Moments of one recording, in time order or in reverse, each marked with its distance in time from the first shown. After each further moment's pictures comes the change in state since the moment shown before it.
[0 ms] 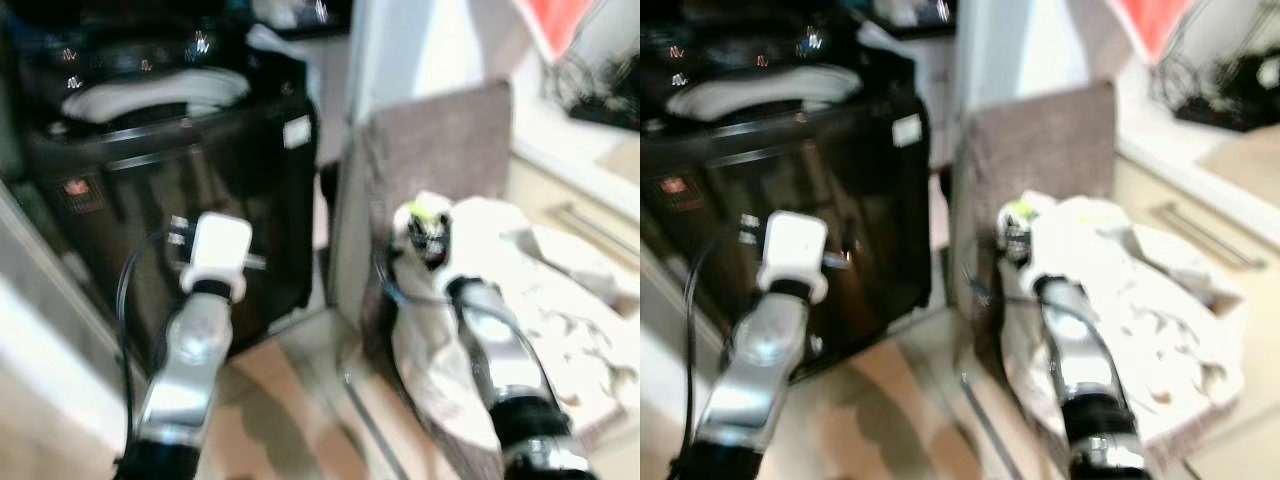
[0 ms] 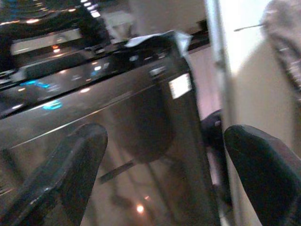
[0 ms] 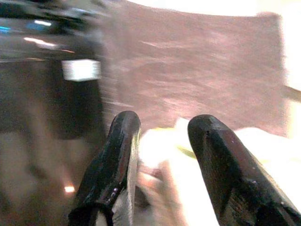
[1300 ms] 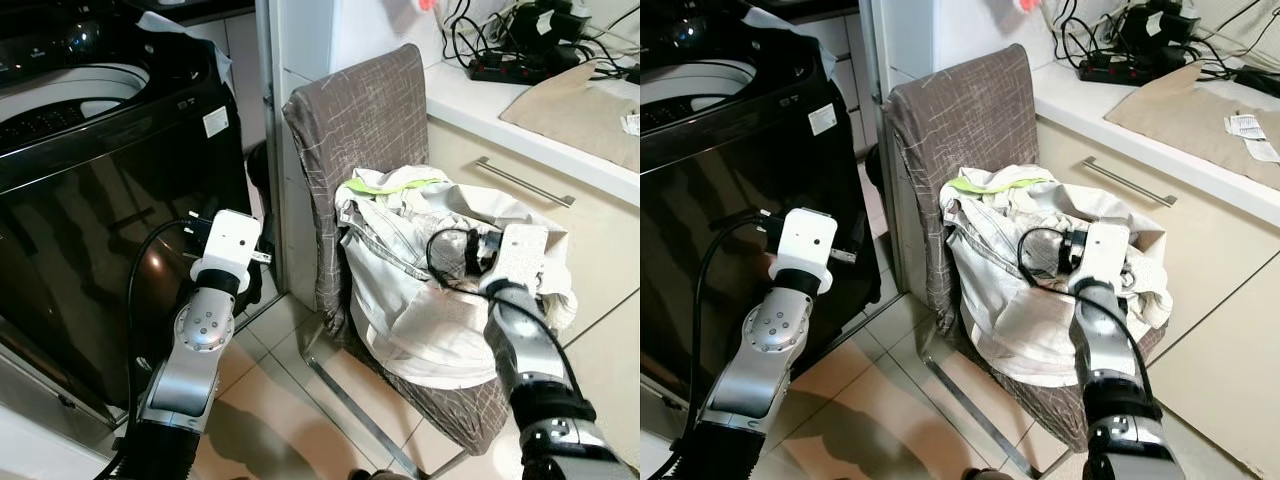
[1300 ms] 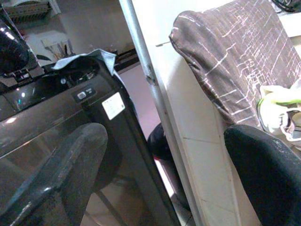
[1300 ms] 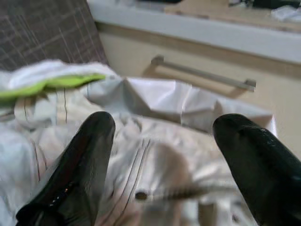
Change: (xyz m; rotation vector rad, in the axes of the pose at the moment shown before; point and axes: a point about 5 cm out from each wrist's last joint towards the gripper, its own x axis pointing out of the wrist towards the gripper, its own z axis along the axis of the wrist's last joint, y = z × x) left arm 0.010 -0.001 0.000 0.054 -0.039 -0.040; right arm 0.002 -0.055 -0.014 -0.029 0.136 -0.374
